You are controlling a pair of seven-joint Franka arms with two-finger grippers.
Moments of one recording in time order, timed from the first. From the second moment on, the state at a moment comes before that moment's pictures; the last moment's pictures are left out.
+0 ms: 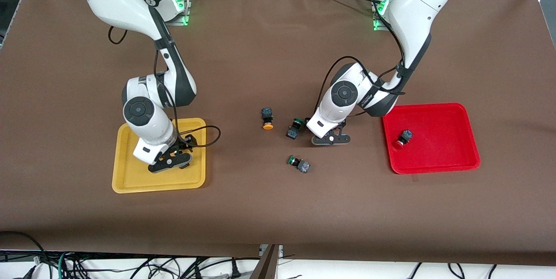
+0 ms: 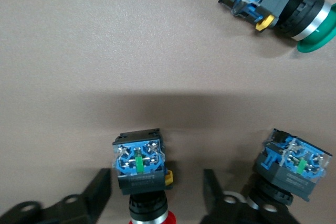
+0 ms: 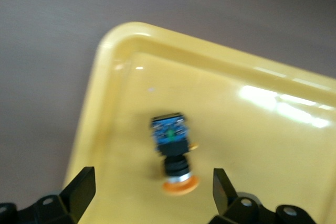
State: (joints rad) left arm -0.26 0.70 -0.33 -1.75 0.21 2.41 -0.72; right arm 0.49 0.62 -0.22 -1.64 0.11 2.28 -0.07
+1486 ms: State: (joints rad) left arm 0.34 0.49 -0.30 -1.79 0.30 2.09 0.32; right arm 0.94 0.75 -0.20 -1.60 0.18 2.34 0.74
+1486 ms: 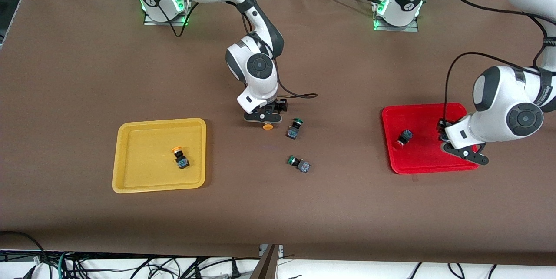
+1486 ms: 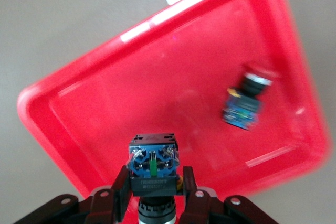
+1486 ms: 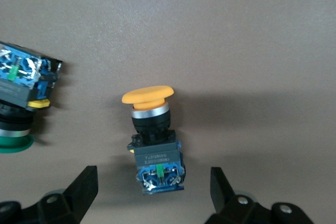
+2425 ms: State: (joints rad) left arm 0.37 0.38 -0.51 -1.61 0.24 1.72 0.16; right arm 0.89 0.72 -0.23 -1.59 0.18 2.27 0.58
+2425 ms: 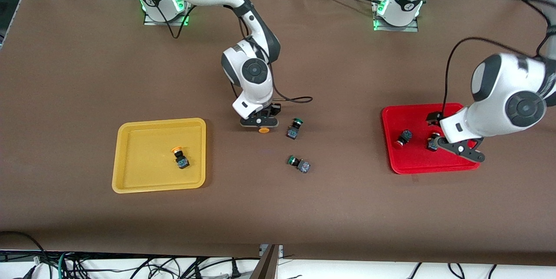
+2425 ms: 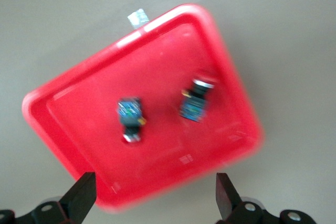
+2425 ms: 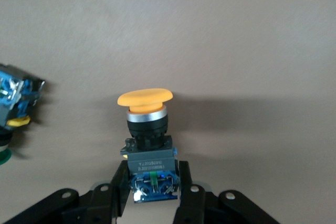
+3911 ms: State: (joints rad) left arm 0.07 -0.01 -0.07 -1.64 -0.02 1.59 -0.11; right arm 0.68 0.66 -0.40 -1.64 0.18 2.14 -0.01
